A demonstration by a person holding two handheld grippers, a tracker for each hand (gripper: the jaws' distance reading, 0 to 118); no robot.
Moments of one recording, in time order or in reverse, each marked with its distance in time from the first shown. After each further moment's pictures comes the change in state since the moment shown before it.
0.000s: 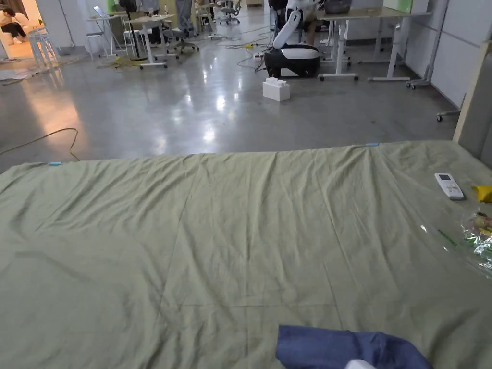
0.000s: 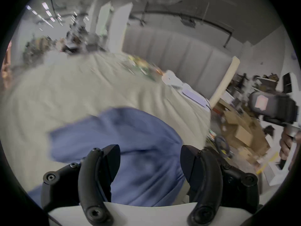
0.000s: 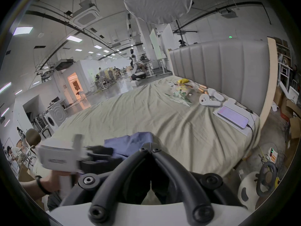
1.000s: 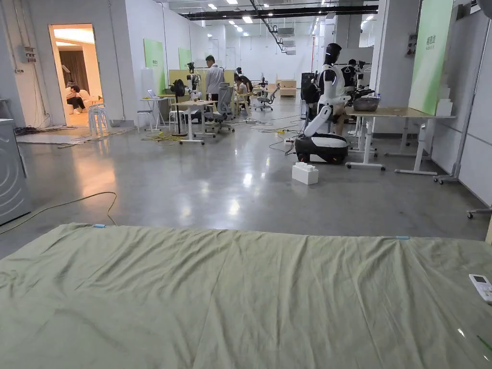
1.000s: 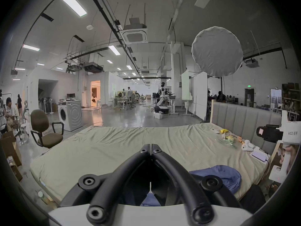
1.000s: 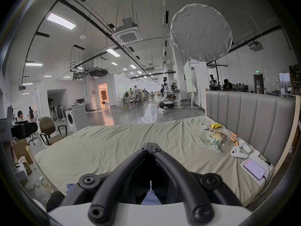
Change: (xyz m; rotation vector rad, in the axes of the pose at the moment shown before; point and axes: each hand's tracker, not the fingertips) left arm 0.017 -0.023 0.354 0.563 0.886 0.059; right arm -0.103 0.061 0.015 0.301 0.229 0.223
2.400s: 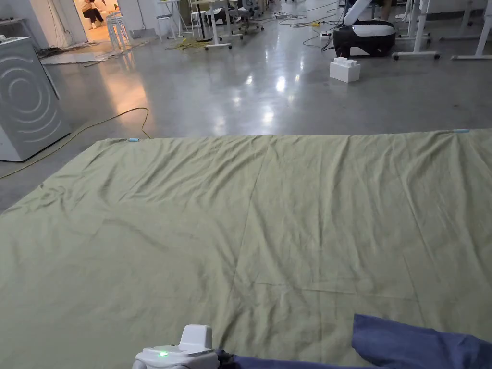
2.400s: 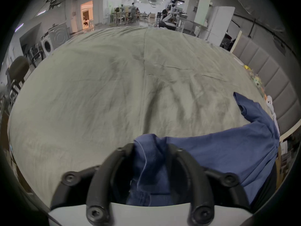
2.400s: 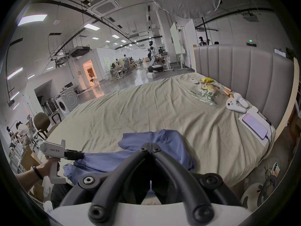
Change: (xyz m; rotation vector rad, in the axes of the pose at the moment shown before) left arm -0.021 -0.223 -0.242 -0.863 -0.061 0.094; right arm 0.036 -0.067 -0.023 -0.375 -0.079 -0.142
